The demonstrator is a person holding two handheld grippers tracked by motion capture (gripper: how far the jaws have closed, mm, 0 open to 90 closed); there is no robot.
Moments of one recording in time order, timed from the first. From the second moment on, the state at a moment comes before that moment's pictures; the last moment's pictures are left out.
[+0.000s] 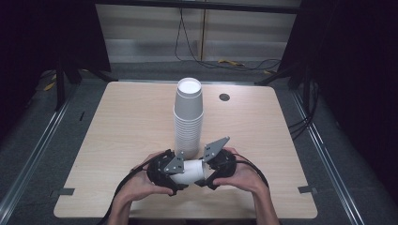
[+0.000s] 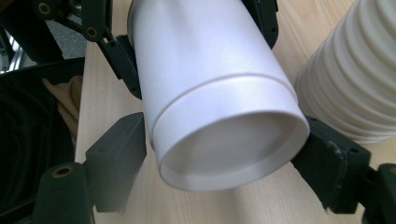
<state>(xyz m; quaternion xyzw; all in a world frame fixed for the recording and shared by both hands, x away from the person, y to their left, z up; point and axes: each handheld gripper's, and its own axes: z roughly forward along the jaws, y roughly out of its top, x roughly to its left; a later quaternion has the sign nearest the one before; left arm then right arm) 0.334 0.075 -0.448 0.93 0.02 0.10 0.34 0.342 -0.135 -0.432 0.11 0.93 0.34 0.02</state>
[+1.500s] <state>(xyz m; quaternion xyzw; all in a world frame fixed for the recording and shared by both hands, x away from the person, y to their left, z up) 0.338 0.081 -0.451 0.93 0.00 0.06 0.37 0.346 -0.125 -0.429 0.09 0.94 0.33 -0.02</state>
